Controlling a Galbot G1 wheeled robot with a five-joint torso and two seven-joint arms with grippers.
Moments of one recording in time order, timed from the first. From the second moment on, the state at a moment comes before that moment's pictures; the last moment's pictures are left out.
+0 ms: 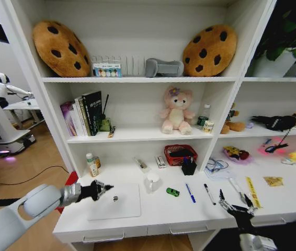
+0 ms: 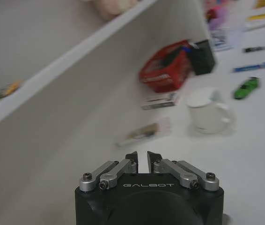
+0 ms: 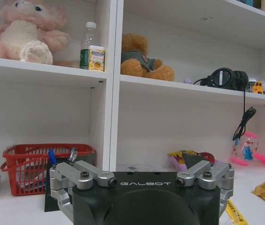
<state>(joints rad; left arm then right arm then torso) 1.23 -0.42 -0.39 -2.02 -0.48 0.20 0.30 -1.77 1.32 0.89 1.95 0.36 0.27 0.09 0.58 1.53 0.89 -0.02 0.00</state>
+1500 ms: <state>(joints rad) 1.97 -1.31 -1.07 -2.43 -0.61 0.25 -0.05 -1.88 1.29 0.83 2.06 0.33 0.19 0.14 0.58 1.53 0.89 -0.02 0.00</state>
